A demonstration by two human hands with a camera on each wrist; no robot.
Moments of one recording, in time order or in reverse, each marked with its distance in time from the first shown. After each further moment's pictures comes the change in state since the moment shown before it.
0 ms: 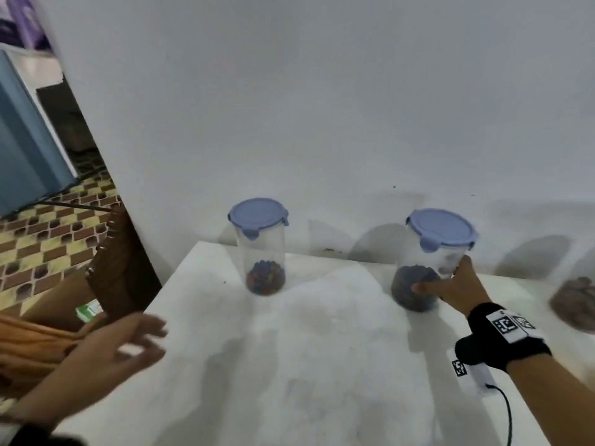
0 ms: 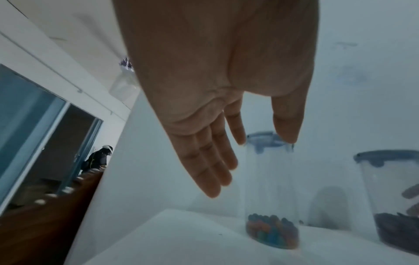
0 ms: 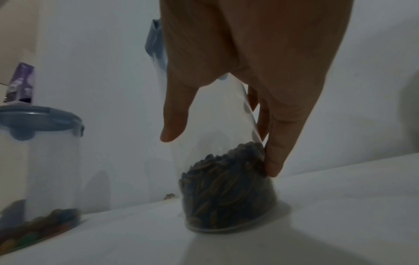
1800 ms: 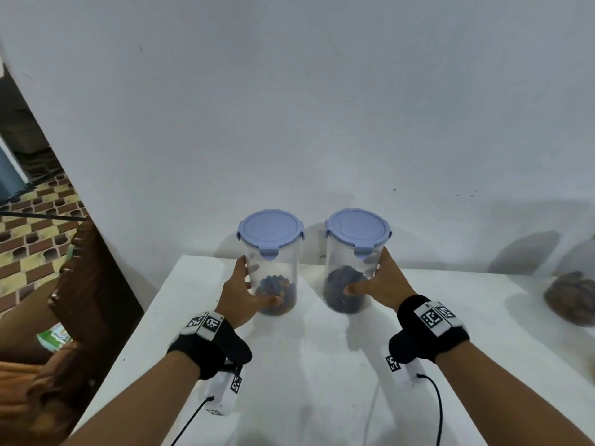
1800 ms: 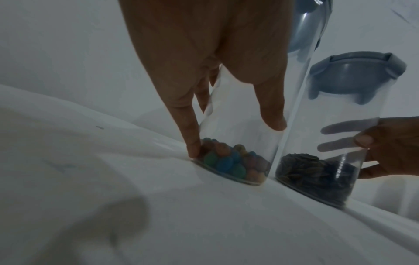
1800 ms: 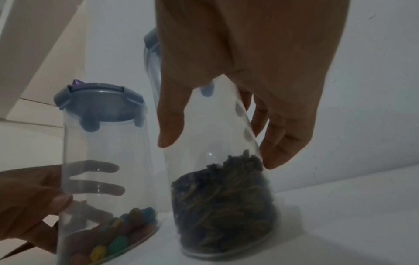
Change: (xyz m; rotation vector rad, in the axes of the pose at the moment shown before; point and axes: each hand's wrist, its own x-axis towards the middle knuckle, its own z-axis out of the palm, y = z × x) left_hand 0.190 0.051 0.126 -0.450 0.018 0.096; right_hand -0.005 -0.059 0.109 0.061 -0.229 -0.115
